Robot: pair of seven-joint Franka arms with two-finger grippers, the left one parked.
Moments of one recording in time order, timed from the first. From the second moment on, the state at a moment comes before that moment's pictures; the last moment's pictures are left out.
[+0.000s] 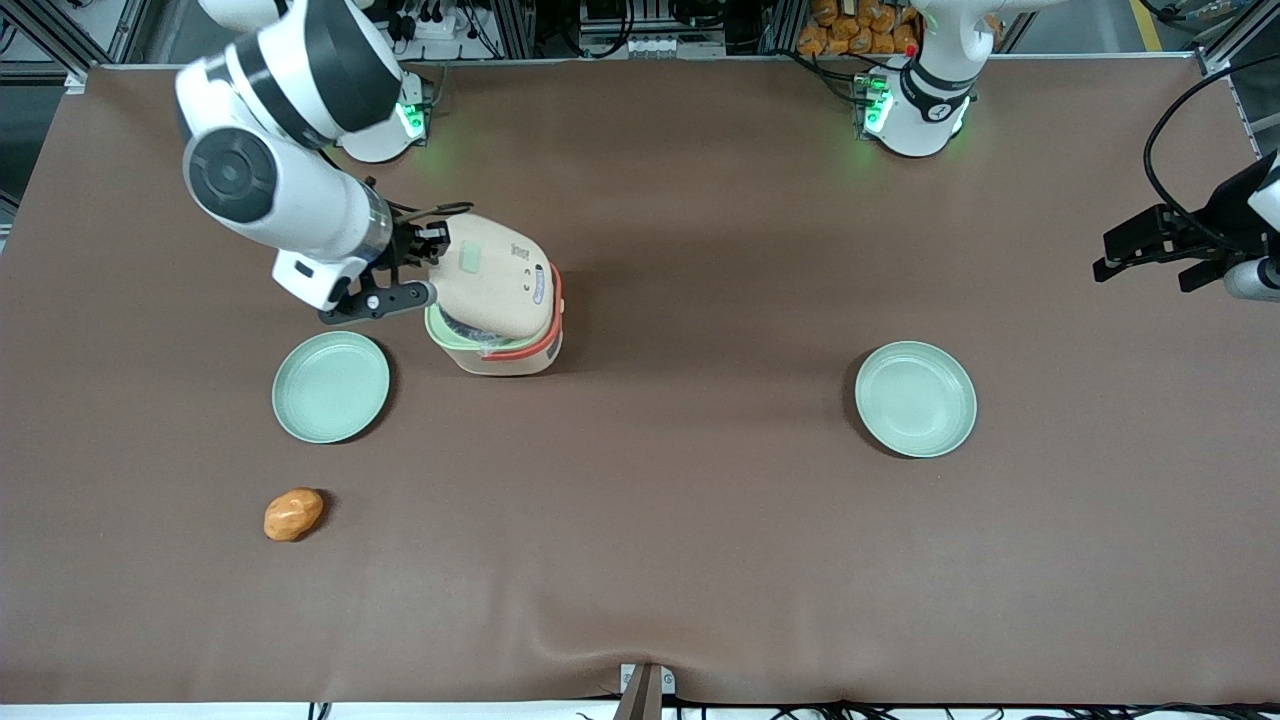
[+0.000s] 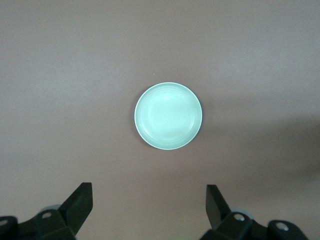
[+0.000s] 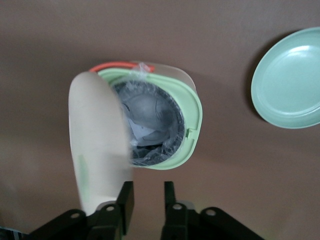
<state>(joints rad) 0.21 0.09 0.19 -1.76 0.16 1.62 0.19</state>
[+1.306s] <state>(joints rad) 0.02 0.08 0.01 -1.47 0.05 1.39 0.07</state>
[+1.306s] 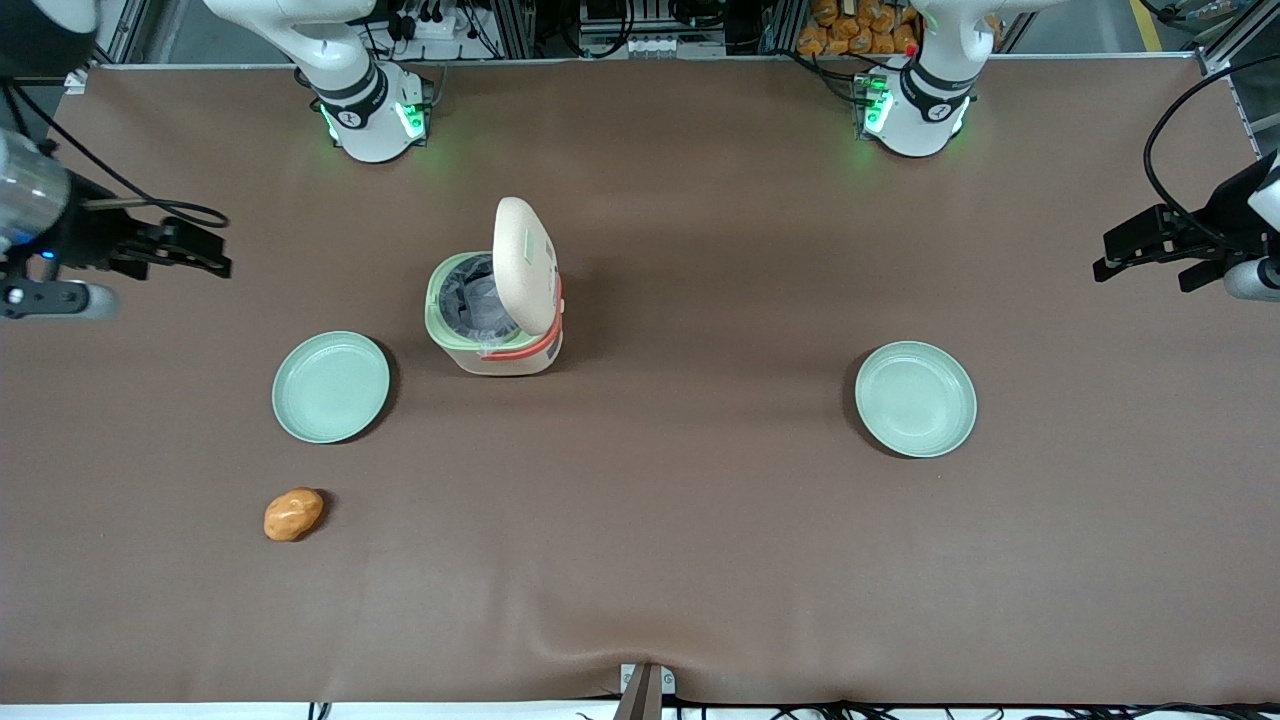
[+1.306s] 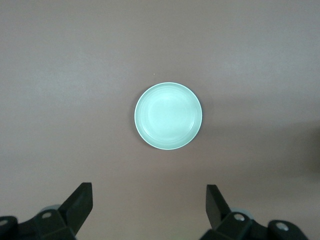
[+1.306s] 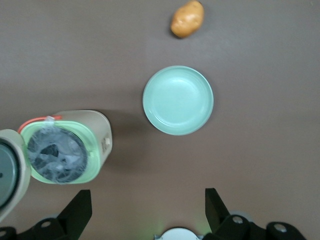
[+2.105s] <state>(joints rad) 0.02 0.07 -0.04 -1.45 -0.03 1.37 0.00</state>
